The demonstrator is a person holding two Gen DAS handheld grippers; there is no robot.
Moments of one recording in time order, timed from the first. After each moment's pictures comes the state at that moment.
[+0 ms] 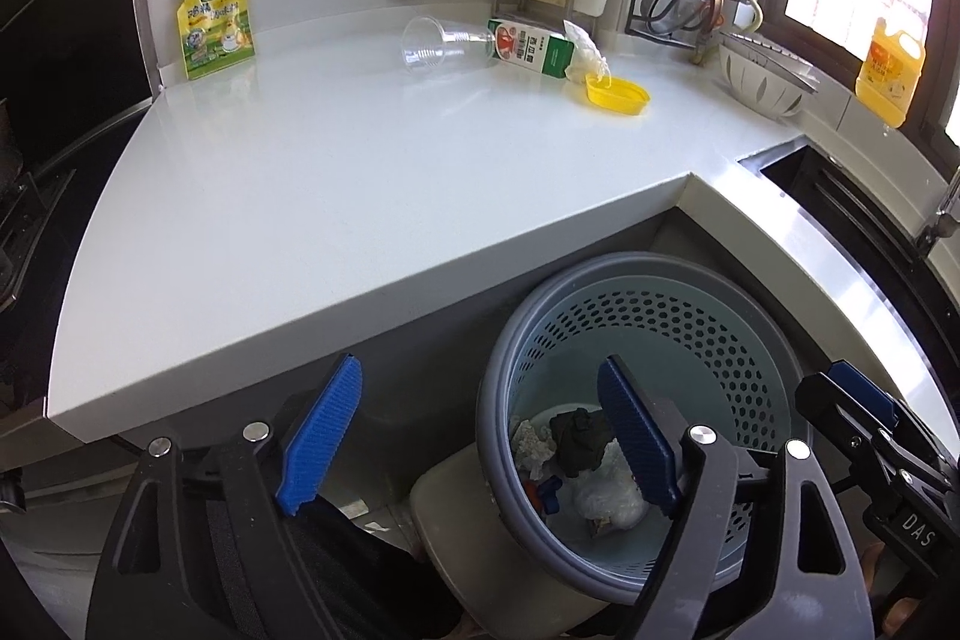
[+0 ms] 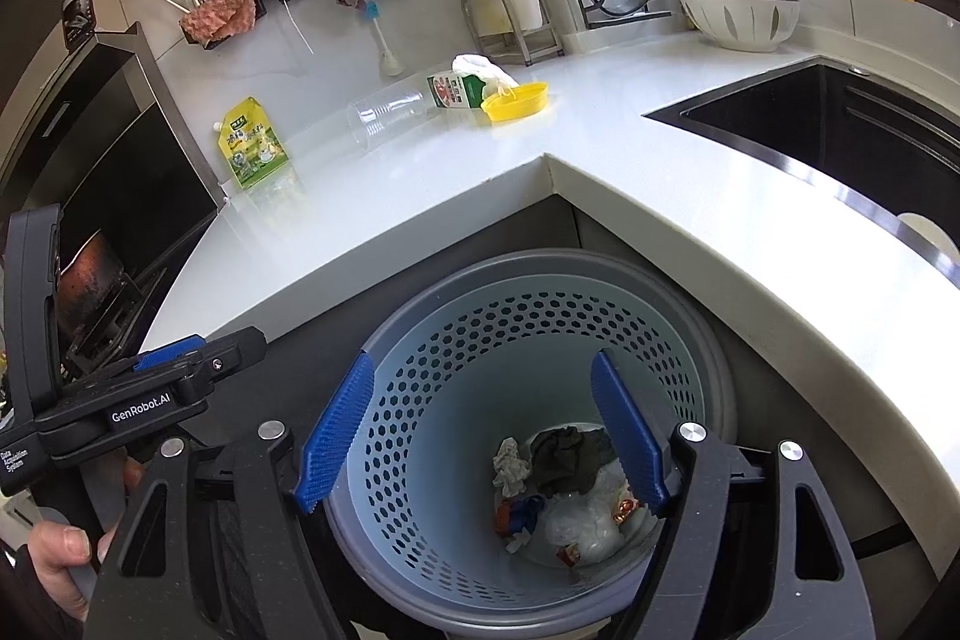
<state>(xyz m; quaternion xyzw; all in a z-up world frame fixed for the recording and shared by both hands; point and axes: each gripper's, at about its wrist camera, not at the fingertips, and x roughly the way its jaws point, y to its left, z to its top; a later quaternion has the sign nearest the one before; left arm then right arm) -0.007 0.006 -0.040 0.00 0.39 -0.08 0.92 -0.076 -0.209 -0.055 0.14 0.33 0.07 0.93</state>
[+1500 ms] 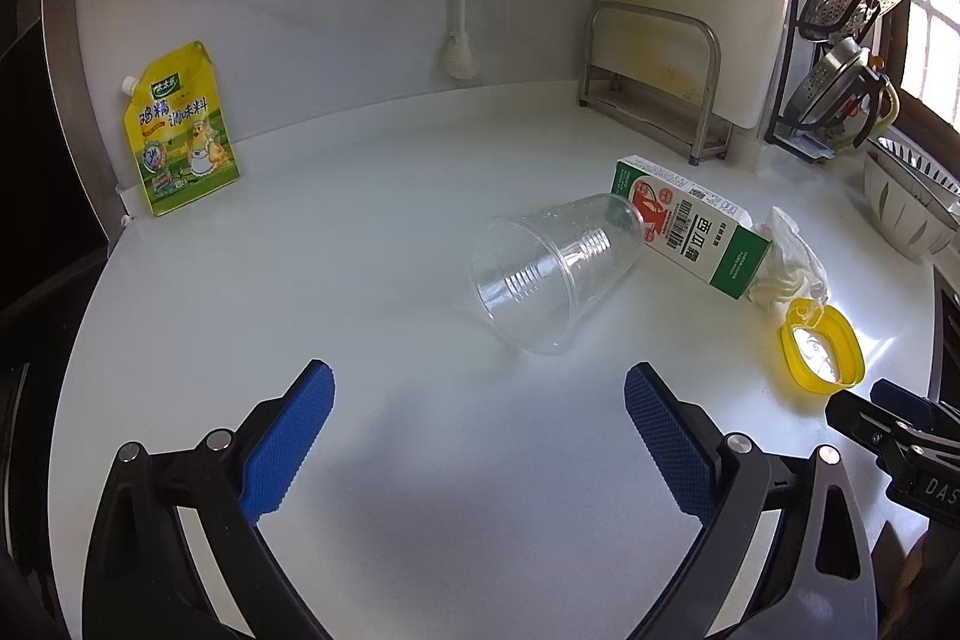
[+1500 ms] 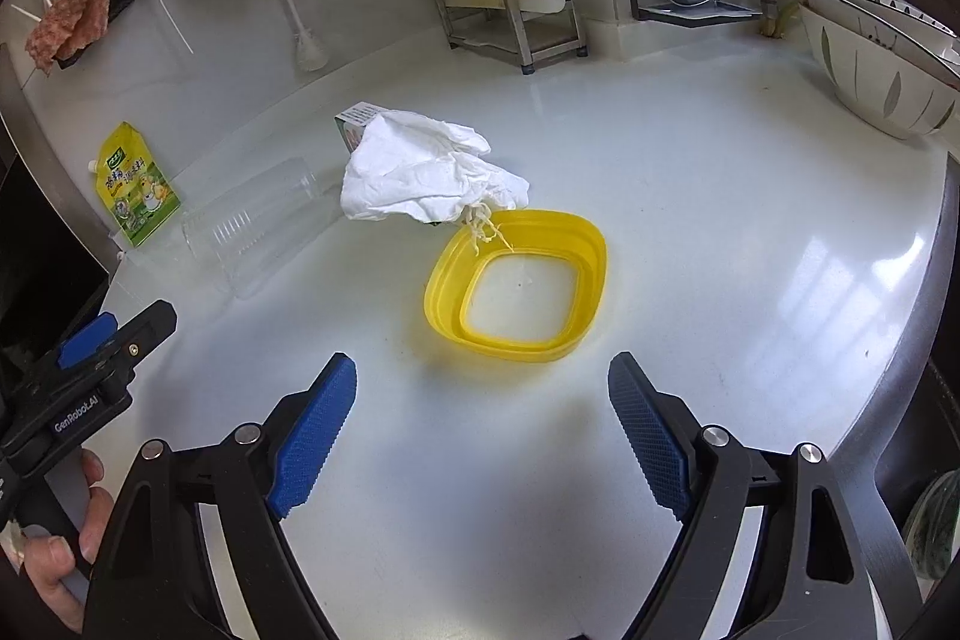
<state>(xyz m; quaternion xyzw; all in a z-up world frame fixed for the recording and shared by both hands) 0.261 0.018 -0.011 0.02 0.35 -0.02 0.94 0.236 -0.210 -0.036 0.12 0.41 0.04 0.91</state>
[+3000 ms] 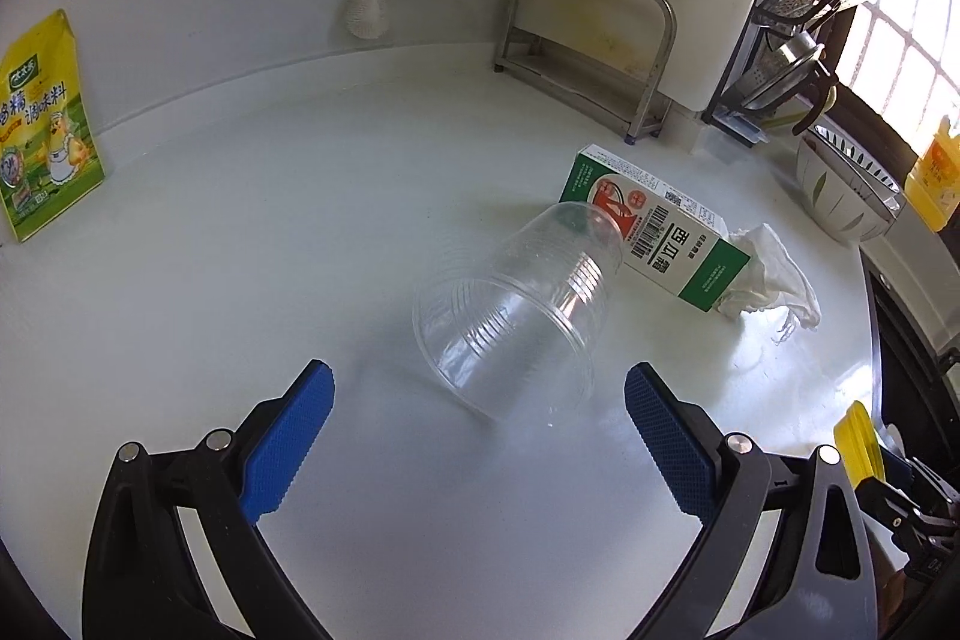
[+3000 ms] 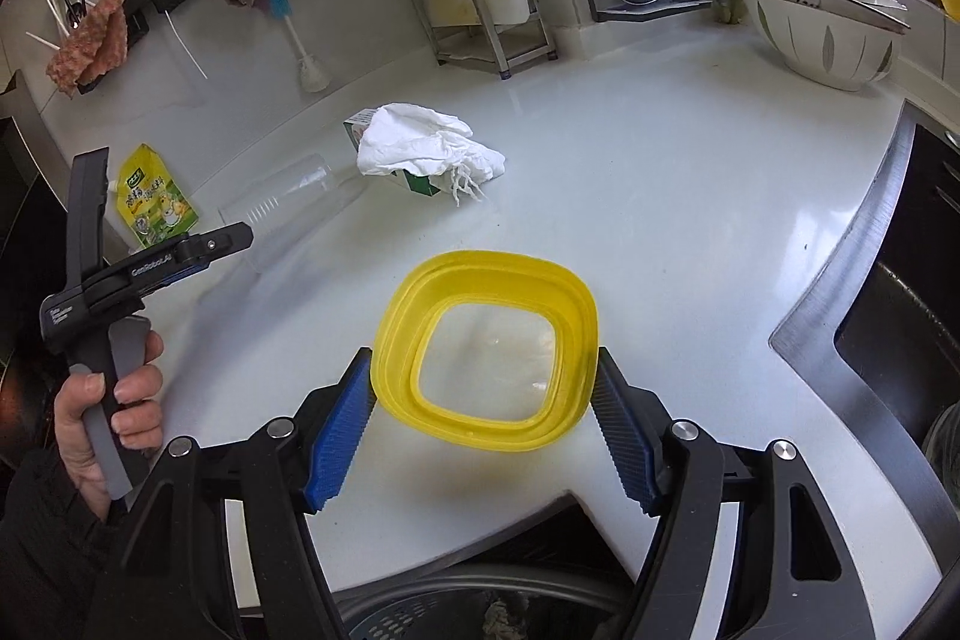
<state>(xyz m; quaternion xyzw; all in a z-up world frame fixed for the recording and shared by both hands) 0.335 0.033 -0.023 -0.01 0.39 -0.18 0.90 0.166 -0.220 -0.036 0.15 0.38 0.04 0.91</state>
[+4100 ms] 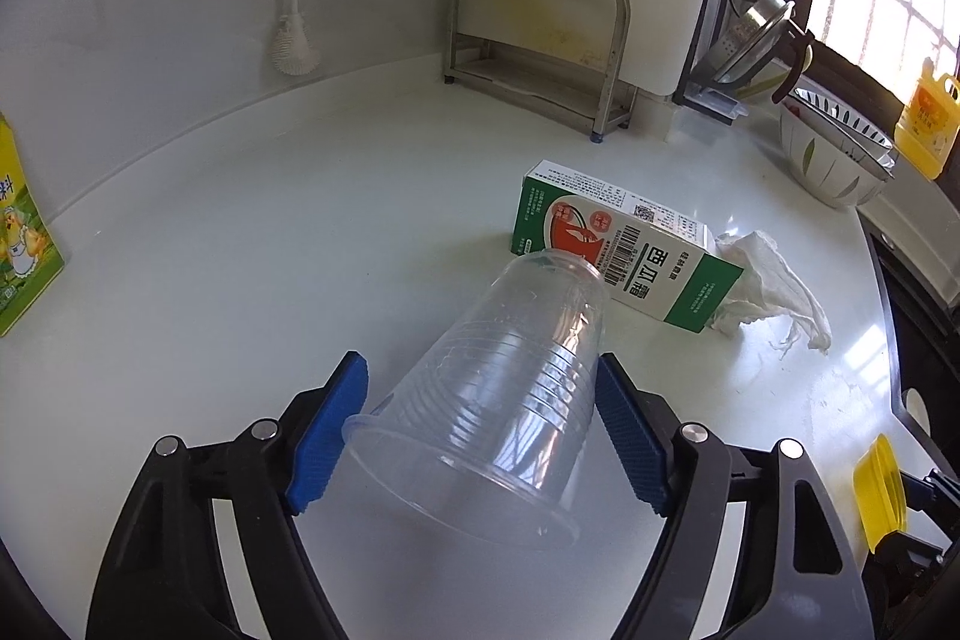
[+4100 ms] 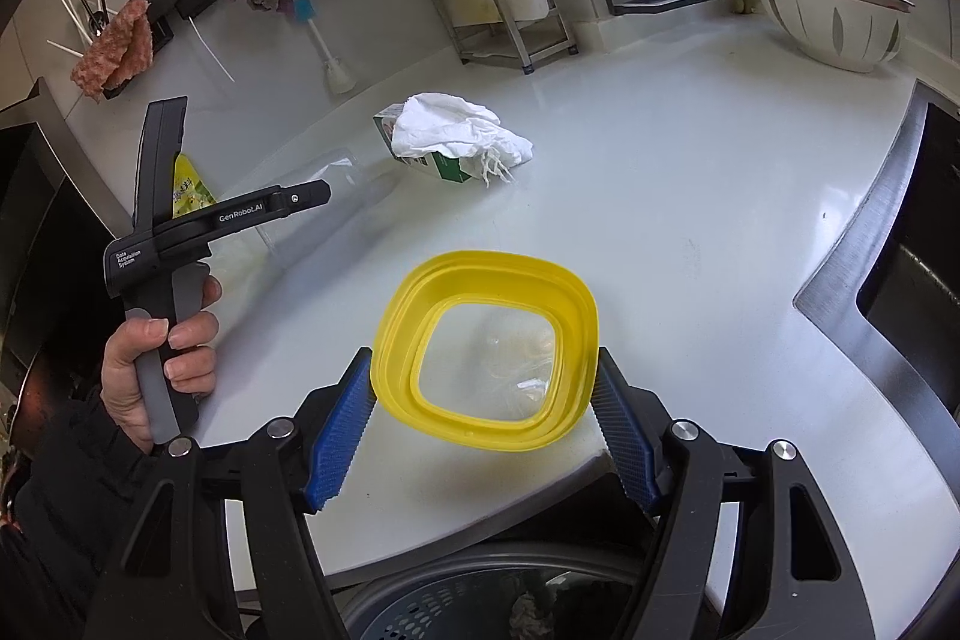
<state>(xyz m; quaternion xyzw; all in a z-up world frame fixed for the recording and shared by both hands) 0.353 -0.002 -0.020 0.05 0.38 -0.20 0.90 0.155 -0.217 -0.040 0.18 0.37 0.07 0.91</state>
